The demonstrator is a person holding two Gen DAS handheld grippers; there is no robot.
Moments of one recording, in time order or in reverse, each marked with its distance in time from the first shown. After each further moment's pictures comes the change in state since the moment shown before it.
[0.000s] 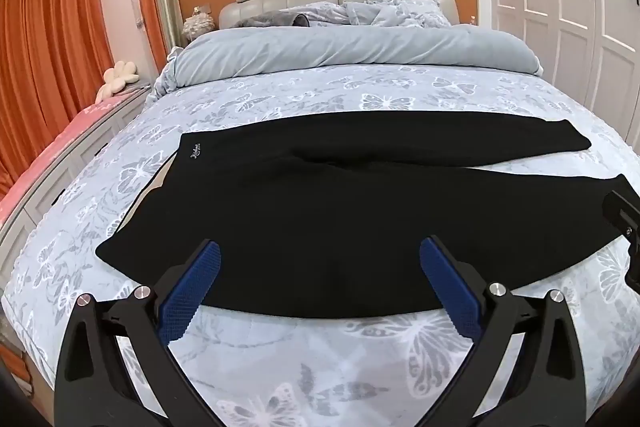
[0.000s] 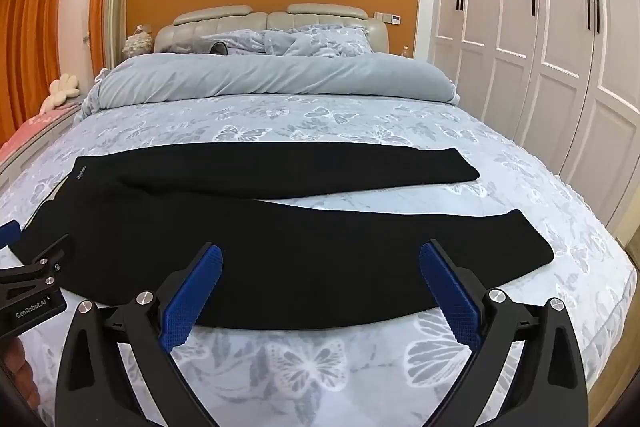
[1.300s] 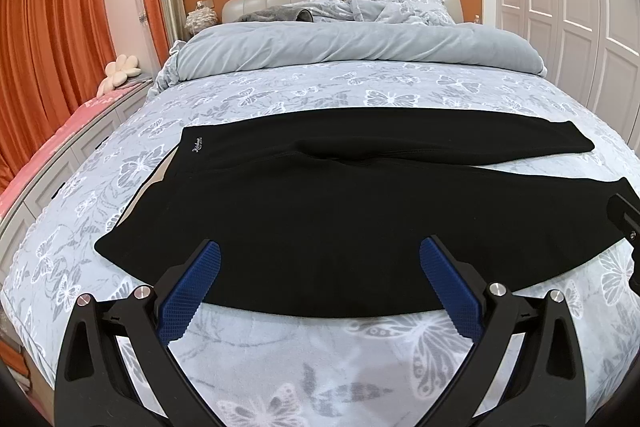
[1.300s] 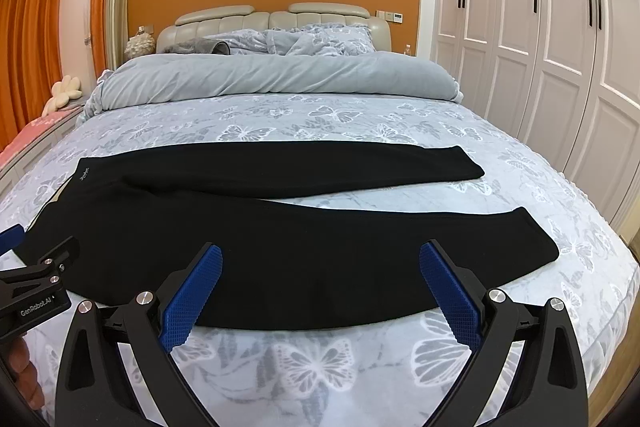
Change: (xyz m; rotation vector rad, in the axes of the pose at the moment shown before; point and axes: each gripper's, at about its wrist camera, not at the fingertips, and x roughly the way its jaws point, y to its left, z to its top) left arm 0.005 0.002 0.000 -0.013 0.014 0.008; right arm 0.003 0.003 -0.002 0.005 0.003 0.014
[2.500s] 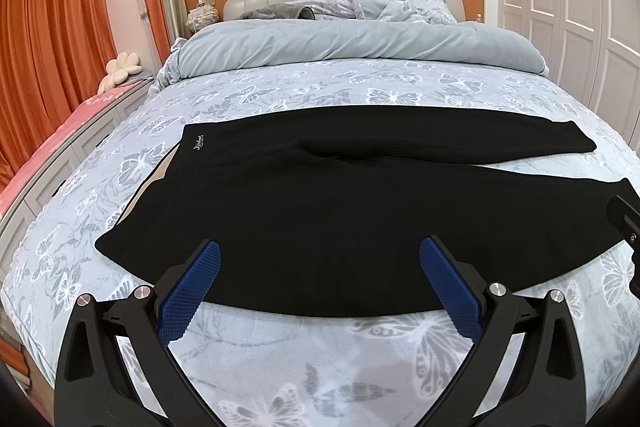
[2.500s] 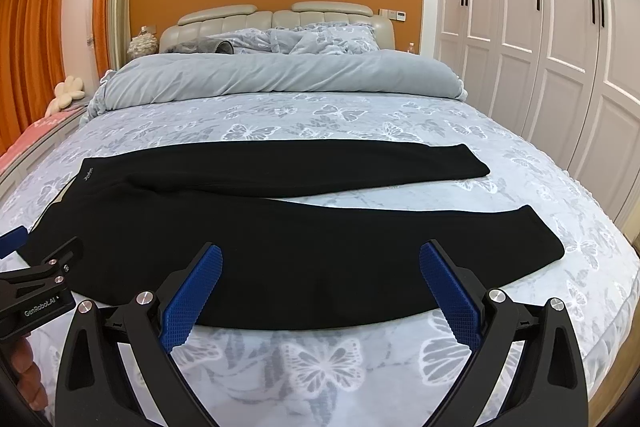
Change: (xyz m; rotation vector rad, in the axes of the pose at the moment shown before) left arm 0.001 0.003 -0.001 -0.002 0.003 -0.001; right arm 0.002 0.010 0.000 0.004 0.004 0.005
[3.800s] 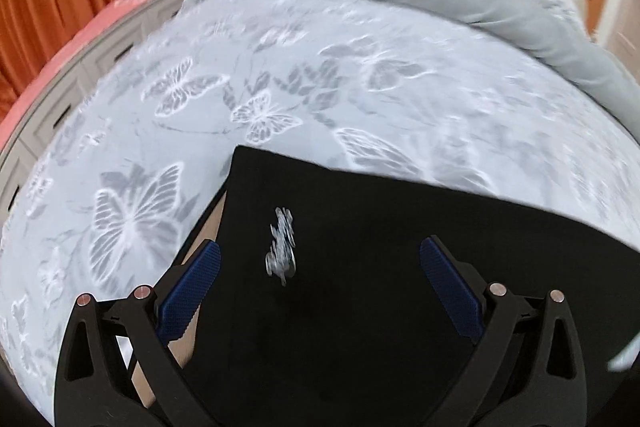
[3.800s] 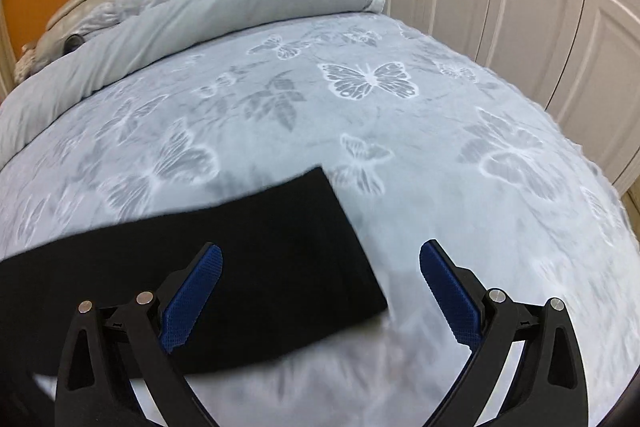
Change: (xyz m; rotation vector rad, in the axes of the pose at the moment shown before) left arm 0.314 0.214 0.149 -0.285 0.354 0.132; right arm 0.333 -0.288 0.119 0.251 0.325 -0.144
